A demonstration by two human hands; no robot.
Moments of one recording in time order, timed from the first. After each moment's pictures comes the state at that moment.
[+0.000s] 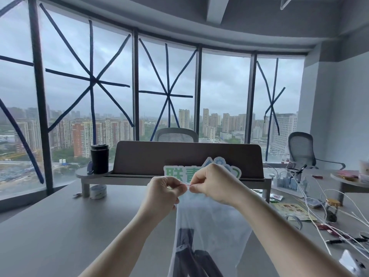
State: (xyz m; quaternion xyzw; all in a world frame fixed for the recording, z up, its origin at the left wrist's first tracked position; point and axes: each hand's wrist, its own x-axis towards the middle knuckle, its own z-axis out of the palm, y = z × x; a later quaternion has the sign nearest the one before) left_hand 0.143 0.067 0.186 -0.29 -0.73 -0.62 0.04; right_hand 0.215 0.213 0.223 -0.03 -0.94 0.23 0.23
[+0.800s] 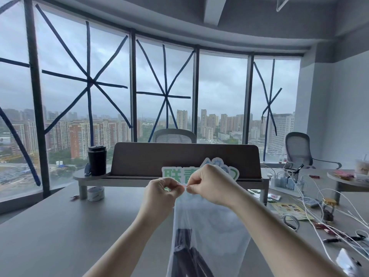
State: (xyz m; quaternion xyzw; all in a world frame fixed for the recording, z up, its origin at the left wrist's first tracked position) left_hand 0.142 0.069 0.181 -0.29 -0.72 -0.62 0.06; right_hand 0.214 0.208 0.225 -0.04 -0.95 0.21 0.23
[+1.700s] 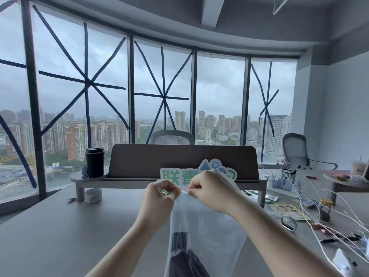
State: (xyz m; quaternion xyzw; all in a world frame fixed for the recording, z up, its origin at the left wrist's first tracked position) left_hand 0.139 0.071 0.175 -0.30 -0.73 -0.60 0.11; right_hand 0.224 0.206 0.220 -0.03 -0.96 0.12 0.25
